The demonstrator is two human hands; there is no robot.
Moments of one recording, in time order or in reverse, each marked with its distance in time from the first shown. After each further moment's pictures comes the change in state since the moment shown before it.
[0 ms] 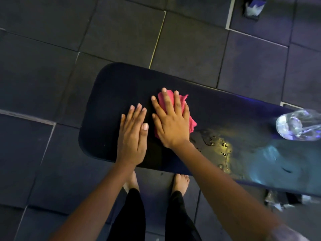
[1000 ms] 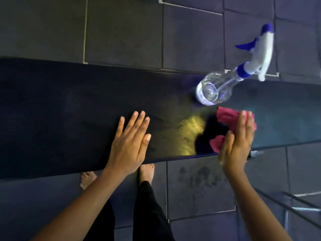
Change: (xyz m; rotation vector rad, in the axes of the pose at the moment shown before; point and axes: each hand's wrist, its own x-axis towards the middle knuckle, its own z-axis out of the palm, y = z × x) left_hand -0.029 0.143 0.124 0.213 -0.416 0.336; right_hand -0.240 0.266 -0.064 0.213 0.593 0.709
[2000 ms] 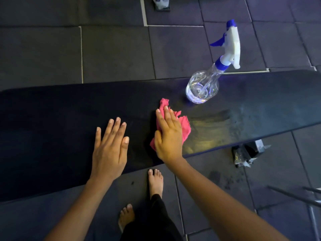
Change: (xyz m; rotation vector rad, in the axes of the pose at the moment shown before) left_hand -0.014 -0.039 -0.010 0.089 0.114 -0.056; right_hand -0.038 -0.128 0.081 0.189 -0.331 -0.090
